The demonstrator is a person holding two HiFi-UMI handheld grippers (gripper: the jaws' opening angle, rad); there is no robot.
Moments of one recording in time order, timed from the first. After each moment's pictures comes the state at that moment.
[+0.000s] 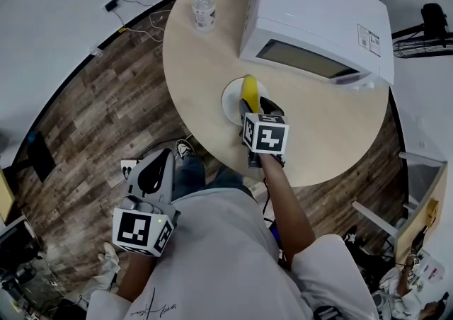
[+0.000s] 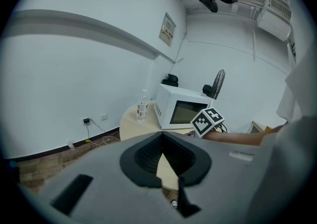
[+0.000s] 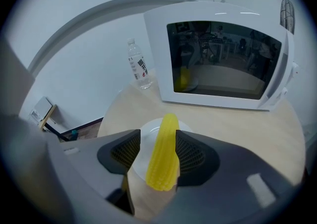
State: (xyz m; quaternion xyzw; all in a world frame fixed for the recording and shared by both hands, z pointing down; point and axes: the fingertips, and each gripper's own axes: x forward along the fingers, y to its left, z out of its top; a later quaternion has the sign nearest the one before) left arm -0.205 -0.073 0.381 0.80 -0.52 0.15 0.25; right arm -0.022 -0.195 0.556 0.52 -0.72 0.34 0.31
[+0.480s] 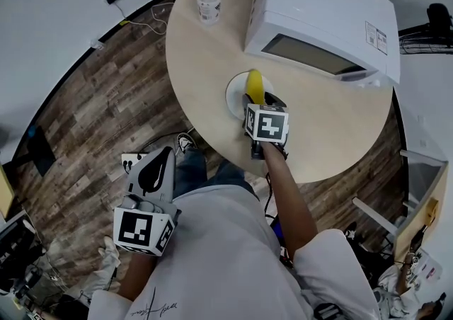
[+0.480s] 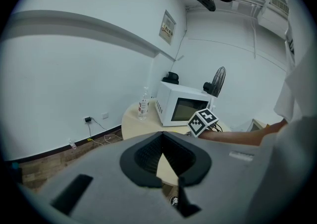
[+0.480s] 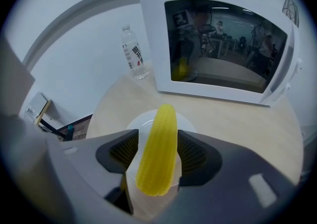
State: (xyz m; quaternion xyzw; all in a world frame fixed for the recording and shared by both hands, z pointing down) left arm -0.213 -0.068 0.387 0.80 -0.52 0.16 0.25; right arm -0.019 -0.198 0.585 0.52 -0.70 0.35 0.34
